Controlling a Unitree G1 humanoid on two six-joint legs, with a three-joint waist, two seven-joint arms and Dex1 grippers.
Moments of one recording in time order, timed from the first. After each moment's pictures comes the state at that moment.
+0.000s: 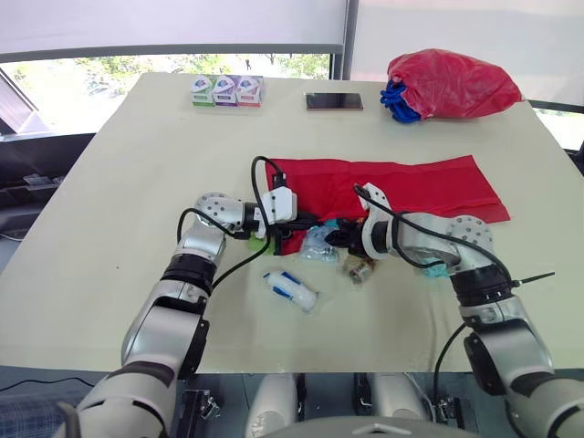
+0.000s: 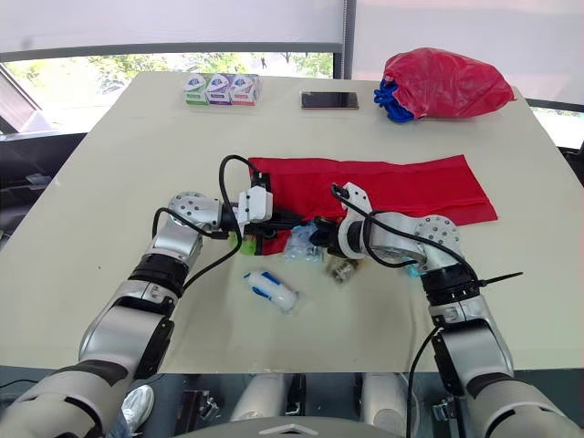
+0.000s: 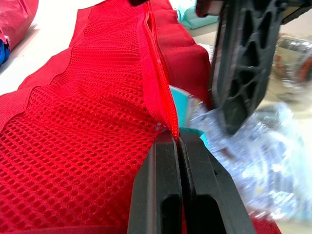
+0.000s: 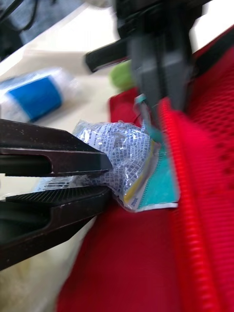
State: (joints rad) left arm -0.77 0.44 -0.16 0.74 -0.04 -0.41 -1.30; right arm -0.69 -0.21 0.10 0.21 1.80 1.09 -0.81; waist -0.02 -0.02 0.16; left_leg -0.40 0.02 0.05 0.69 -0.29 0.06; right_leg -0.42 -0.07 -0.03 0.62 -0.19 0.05
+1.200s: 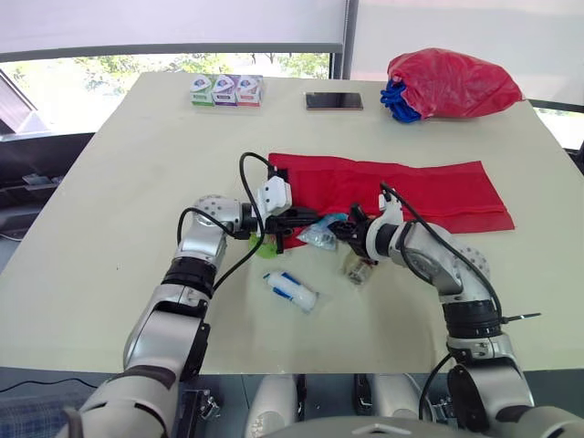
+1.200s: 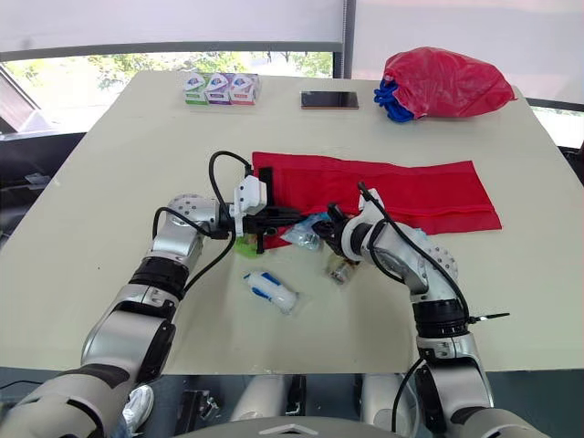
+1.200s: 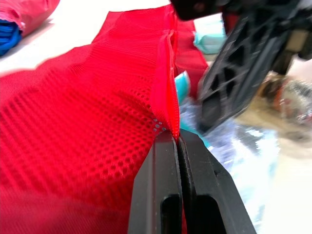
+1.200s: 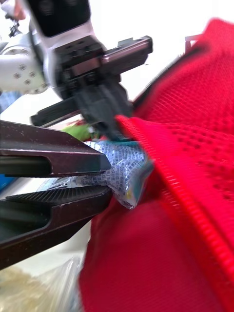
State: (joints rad) left arm -0.73 0.43 -0.14 0.66 -0.15 -0.19 -1.32; right arm -0.51 -0.05 -0.01 0.03 1.86 0.79 -0.90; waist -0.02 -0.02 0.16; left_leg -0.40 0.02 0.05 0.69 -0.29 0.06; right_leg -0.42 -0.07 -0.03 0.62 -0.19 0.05
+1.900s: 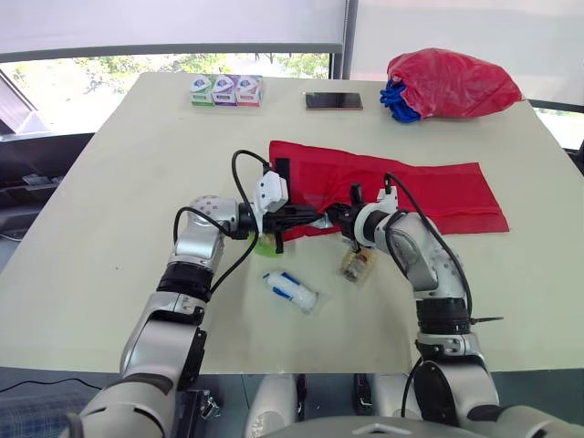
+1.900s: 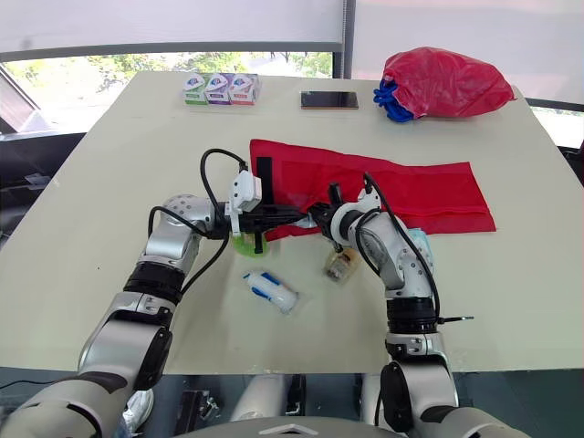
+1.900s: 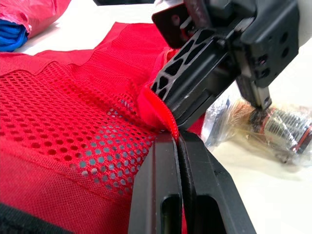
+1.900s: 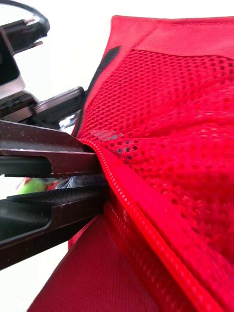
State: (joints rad) left arm -0.69 0.41 -0.10 0.52 -0.20 0.00 -1.31; right arm -0.54 0.15 -0.13 0.06 1.76 0.60 -0.90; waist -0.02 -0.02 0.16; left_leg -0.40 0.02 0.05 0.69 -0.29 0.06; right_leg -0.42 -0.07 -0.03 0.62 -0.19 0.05
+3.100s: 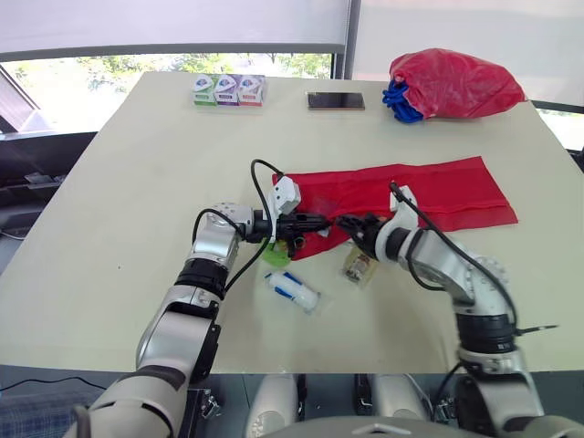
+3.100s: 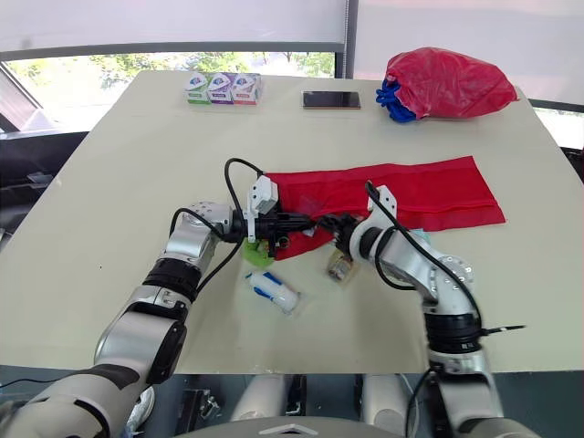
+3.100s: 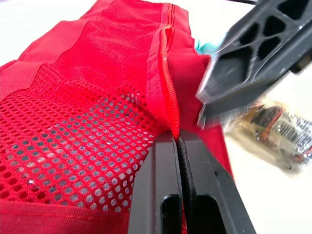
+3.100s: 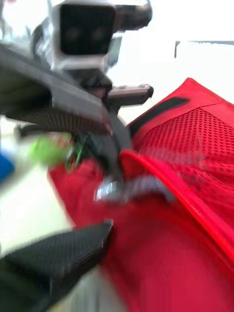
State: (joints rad) left arm -0.75 0.37 -0.12 0.70 -0.18 0.03 -1.29; right arm -0.44 -0.25 0.03 -0.22 1.68 0.95 -0.78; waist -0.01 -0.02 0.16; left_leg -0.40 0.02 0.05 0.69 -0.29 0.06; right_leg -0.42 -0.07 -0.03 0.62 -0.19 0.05
